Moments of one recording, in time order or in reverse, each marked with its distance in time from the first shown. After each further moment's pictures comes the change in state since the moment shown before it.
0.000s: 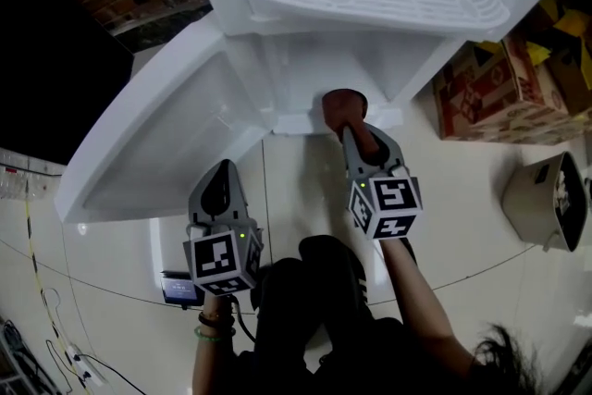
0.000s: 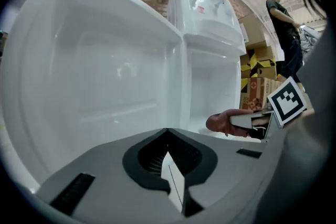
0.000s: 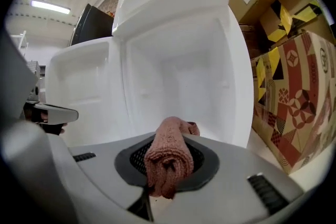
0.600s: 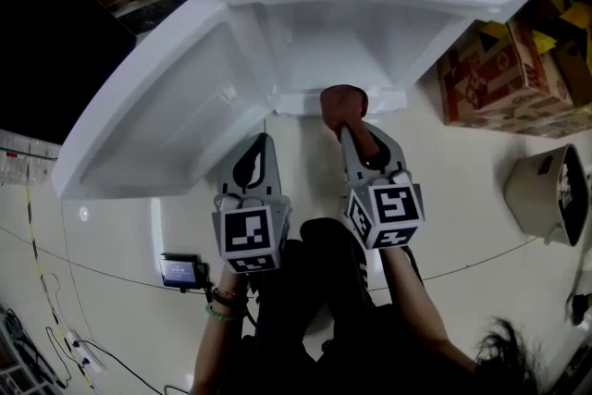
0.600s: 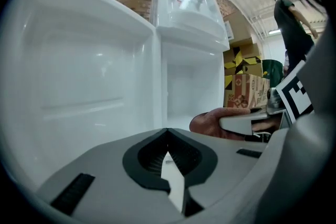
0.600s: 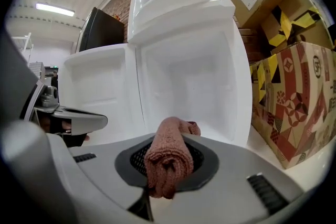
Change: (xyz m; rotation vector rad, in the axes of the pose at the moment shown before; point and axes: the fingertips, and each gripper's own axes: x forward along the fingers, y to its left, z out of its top) left arm 0.014 -0.058 0.002 0.062 0.003 -0.125; right arm -0.031 0.030 0.000 -0.007 -0.010 0.042
